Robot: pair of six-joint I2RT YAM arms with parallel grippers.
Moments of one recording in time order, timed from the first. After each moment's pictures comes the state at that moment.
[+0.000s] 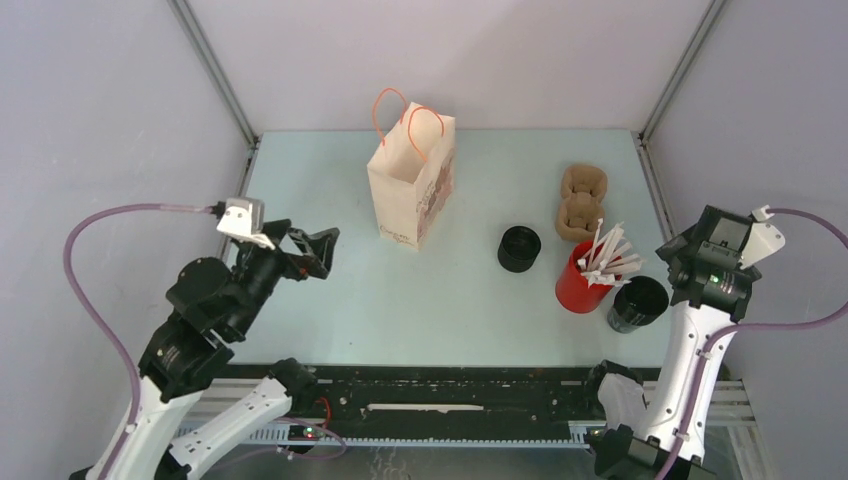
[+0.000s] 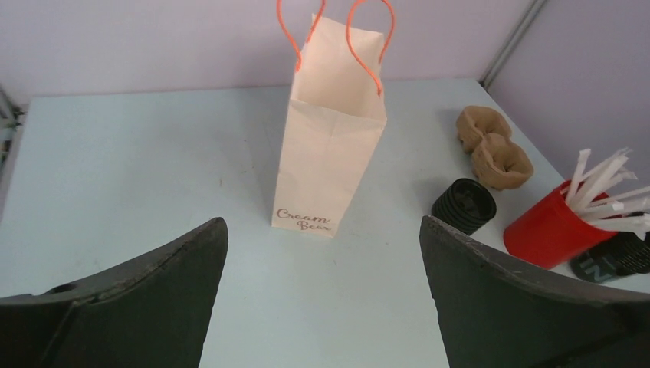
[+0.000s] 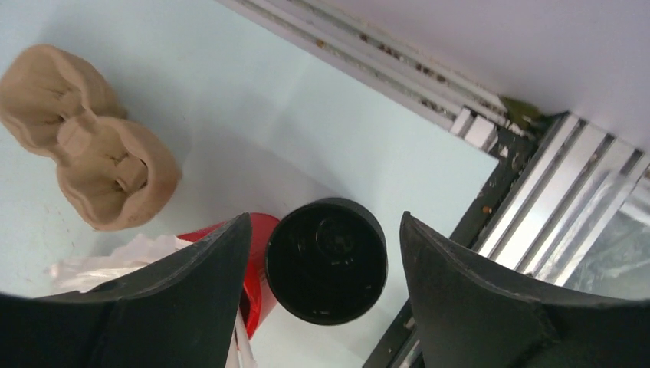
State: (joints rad) left arm -0.63 0.56 1.11 -0.61 -0.27 -0.21; right arm -0.43 0.86 1.13 -1.00 0.36 0.51
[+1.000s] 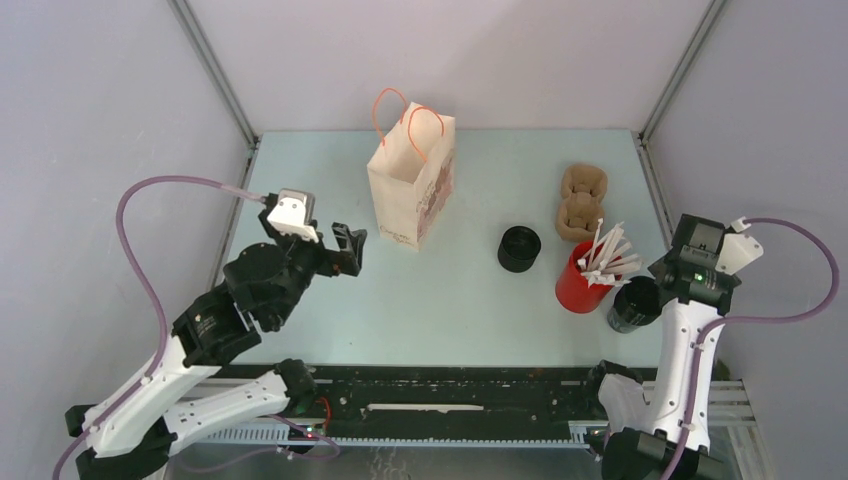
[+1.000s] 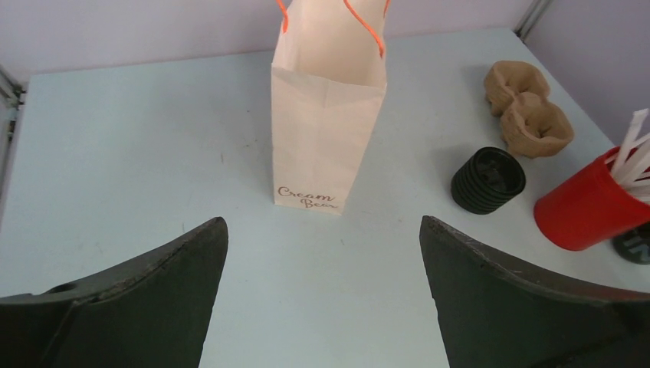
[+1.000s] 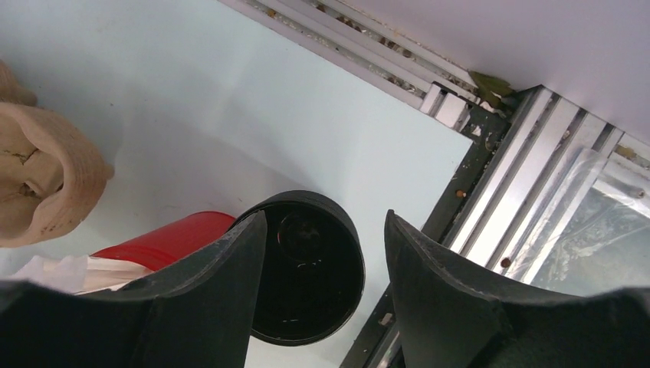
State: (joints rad) left arm -0.94 0.67 1.08 -0.59 -0.63 -0.21; right arm -0.39 0.87 0.99 -0.99 0.46 0.53
